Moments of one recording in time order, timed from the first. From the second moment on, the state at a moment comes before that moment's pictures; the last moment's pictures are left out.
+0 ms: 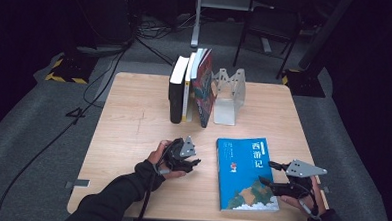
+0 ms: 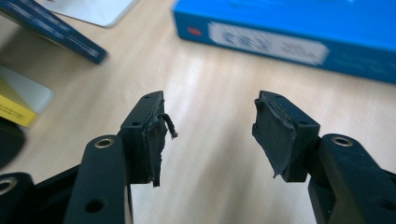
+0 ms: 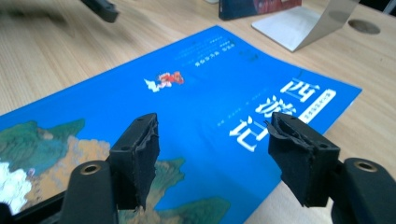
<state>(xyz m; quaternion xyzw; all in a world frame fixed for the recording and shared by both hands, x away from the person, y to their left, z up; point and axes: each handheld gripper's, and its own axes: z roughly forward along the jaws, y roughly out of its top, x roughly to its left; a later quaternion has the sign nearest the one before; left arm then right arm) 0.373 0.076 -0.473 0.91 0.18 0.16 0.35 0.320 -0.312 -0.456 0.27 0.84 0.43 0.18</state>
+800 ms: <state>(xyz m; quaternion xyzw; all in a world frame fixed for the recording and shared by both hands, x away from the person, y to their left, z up) 0.328 0.104 -0.494 0.93 0.15 0.08 0.34 0.290 -0.361 -0.471 0.30 0.86 0.39 0.13</state>
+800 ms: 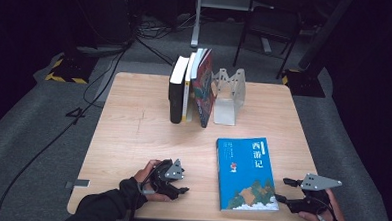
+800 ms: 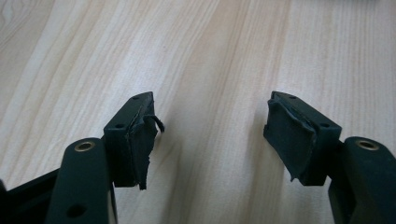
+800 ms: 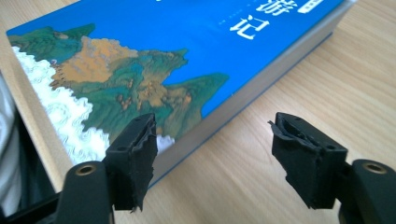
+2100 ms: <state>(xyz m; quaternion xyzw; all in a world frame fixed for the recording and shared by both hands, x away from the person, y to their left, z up) 0.319 0.102 -0.499 0.93 0.15 0.05 0.34 0.291 -0.284 -0.489 0.23 0.89 0.38 0.11</state>
